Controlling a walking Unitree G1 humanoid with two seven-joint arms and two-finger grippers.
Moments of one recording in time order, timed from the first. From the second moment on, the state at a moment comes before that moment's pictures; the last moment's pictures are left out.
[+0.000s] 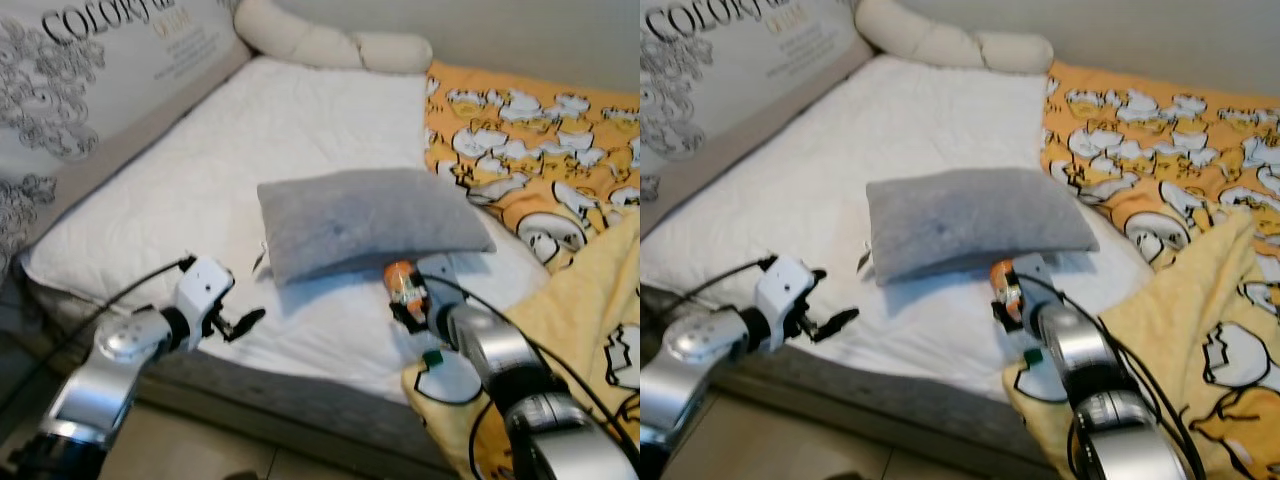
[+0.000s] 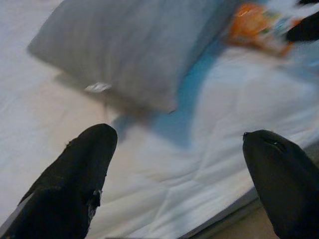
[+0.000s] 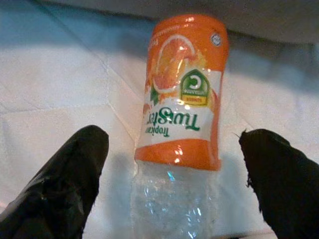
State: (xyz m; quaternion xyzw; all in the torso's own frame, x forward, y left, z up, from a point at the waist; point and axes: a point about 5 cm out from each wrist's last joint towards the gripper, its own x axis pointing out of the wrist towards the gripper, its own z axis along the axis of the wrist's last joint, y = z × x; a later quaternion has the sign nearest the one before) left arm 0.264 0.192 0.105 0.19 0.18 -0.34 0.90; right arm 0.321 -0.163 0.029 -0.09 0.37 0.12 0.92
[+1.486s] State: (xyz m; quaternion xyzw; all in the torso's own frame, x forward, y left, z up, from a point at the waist) left arm 0.241 0.184 0.113 0.15 0.24 -0.41 0.87; right arm 0.308 -0.172 0.002 0.00 0.42 0.02 0.91
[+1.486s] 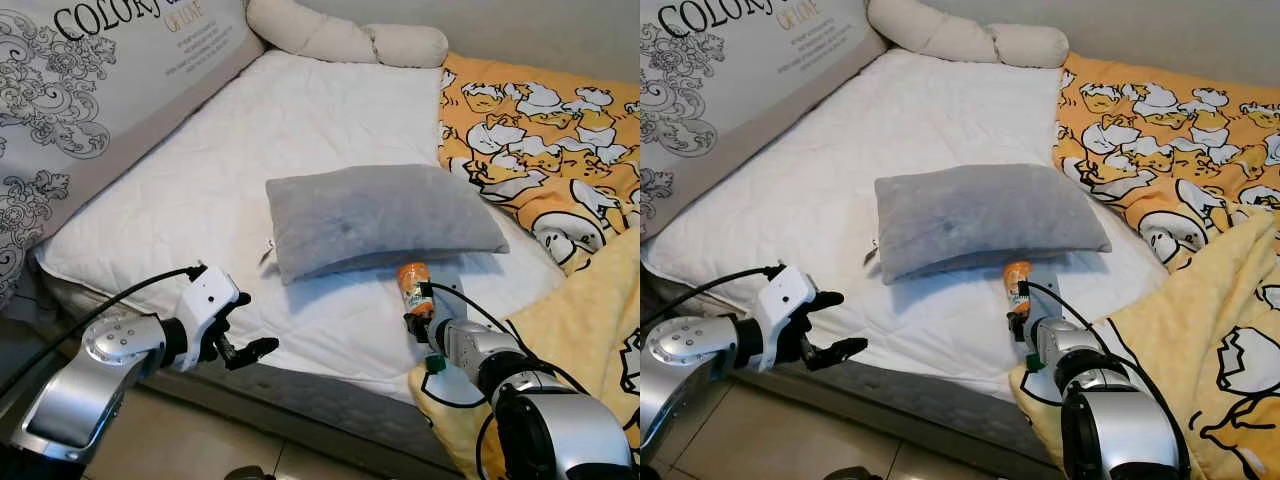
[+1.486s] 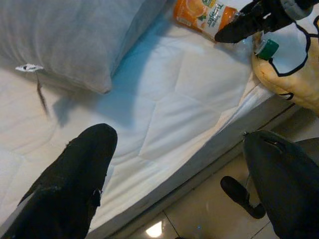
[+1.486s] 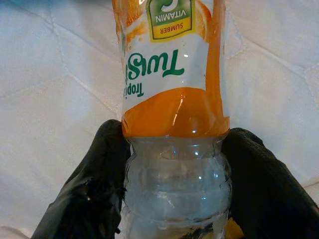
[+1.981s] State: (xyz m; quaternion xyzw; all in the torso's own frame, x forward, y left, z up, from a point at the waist) left arm 0.243 0.180 0.102 0.11 0.22 -0.37 0.90; right arm 0.295 -0.208 0.002 0.14 0.34 -0.12 0.92
